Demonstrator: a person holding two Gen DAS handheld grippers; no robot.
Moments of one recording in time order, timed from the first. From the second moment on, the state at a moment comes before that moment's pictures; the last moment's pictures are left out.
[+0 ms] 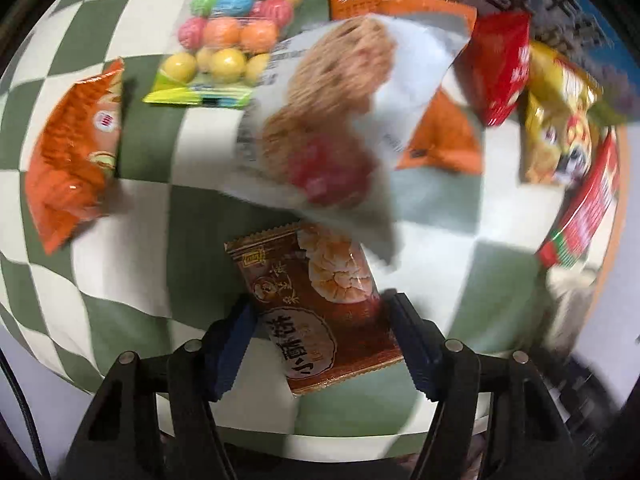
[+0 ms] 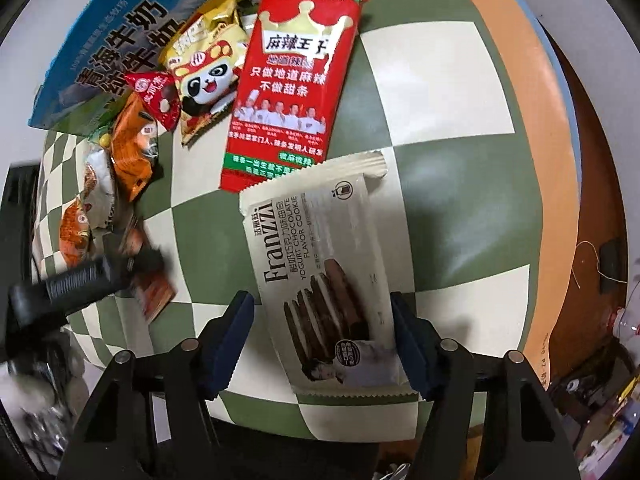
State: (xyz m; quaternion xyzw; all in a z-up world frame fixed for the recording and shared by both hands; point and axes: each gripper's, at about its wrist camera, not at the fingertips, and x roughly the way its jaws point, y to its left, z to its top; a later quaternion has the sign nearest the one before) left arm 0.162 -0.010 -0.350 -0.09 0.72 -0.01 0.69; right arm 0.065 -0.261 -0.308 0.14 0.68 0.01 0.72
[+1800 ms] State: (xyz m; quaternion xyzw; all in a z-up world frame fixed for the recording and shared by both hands) left arm 0.166 -0.006 -0.174 -0.08 0.61 -0.15 0.77; right arm 0.112 -0.265 -0.165 0.23 0.59 0.13 0.76
